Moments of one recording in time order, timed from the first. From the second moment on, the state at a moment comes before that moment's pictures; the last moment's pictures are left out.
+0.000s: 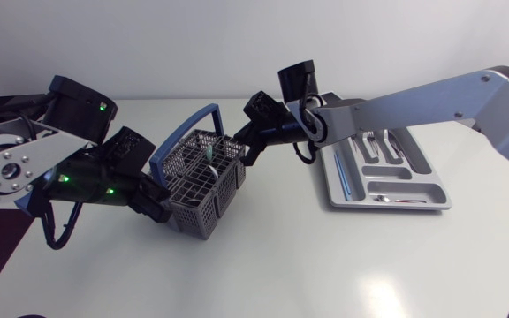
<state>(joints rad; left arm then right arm) -0.38 1.28 0.84 -0.50 0.10 0.22 0.50 2.06 1.39 0.10 -0.38 -0.49</state>
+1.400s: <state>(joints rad) -0.20 1.43 0.98 -0.43 0.12 0.34 0.62 1.62 0.93 0.01 -0.28 -0.47</state>
